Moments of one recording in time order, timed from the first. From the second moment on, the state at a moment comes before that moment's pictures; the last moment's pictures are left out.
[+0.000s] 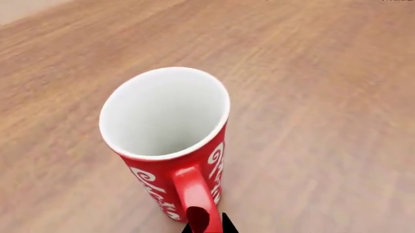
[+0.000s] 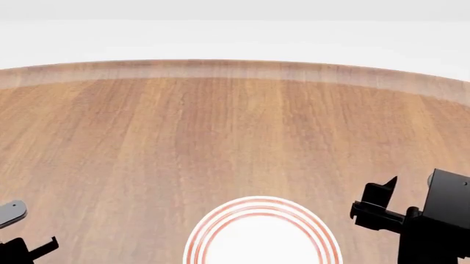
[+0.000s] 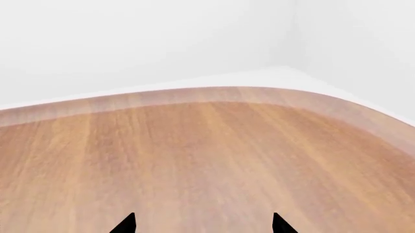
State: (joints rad) left arm -0.81 -0.16 -0.22 -1.29 -0.09 0.02 -0.45; right arm 0.48 0.28 0.13 -0.04 0.29 0.73 0.28
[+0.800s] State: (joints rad) left arm -0.57 -0.11 -0.08 -0.43 -0.05 -0.50 -0.27; right arm 0.48 0.28 0.11 -0.01 0.30 0.71 0.28
